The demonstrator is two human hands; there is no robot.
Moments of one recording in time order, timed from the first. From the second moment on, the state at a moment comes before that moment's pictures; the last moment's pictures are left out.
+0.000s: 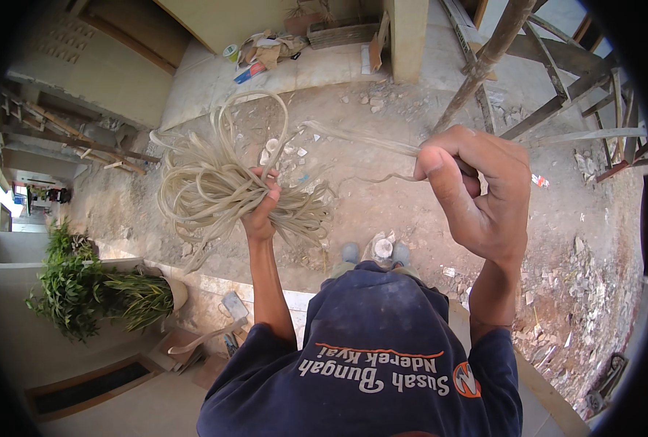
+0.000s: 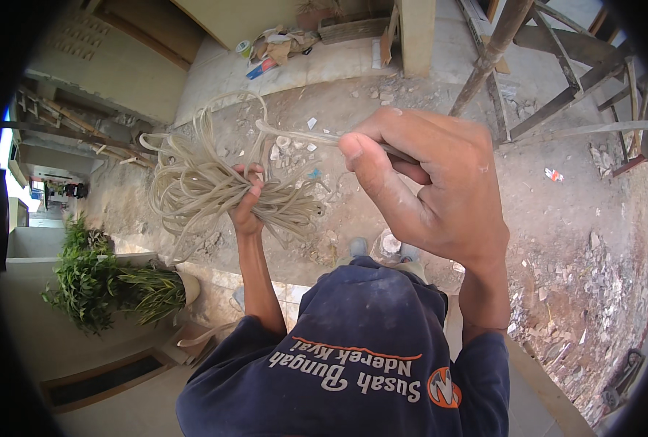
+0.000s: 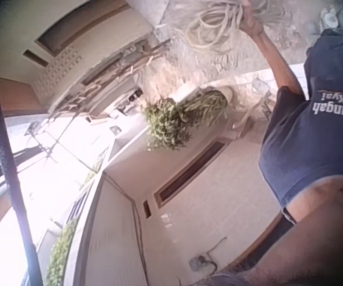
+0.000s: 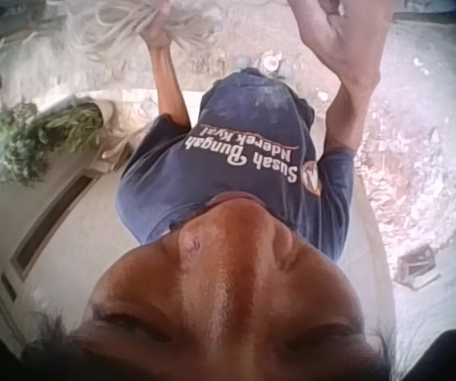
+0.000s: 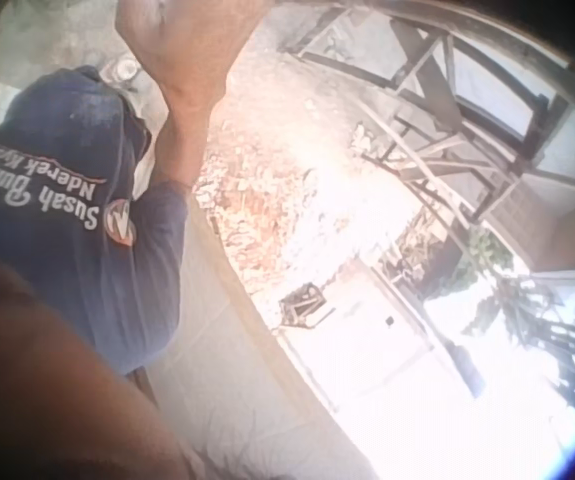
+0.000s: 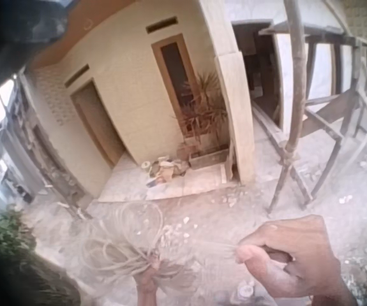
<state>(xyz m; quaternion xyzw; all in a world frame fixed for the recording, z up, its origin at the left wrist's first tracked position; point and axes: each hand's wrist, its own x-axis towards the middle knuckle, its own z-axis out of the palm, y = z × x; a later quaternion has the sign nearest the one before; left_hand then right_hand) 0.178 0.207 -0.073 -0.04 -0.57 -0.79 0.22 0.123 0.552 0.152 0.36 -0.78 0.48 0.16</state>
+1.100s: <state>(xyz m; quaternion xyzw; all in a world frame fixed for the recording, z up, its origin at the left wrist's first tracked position) 0.152 0.310 -0.045 0.04 -0.56 -0.83 0.03 0.078 0.478 0.087 0.27 -0.73 0.62 -0.08</state>
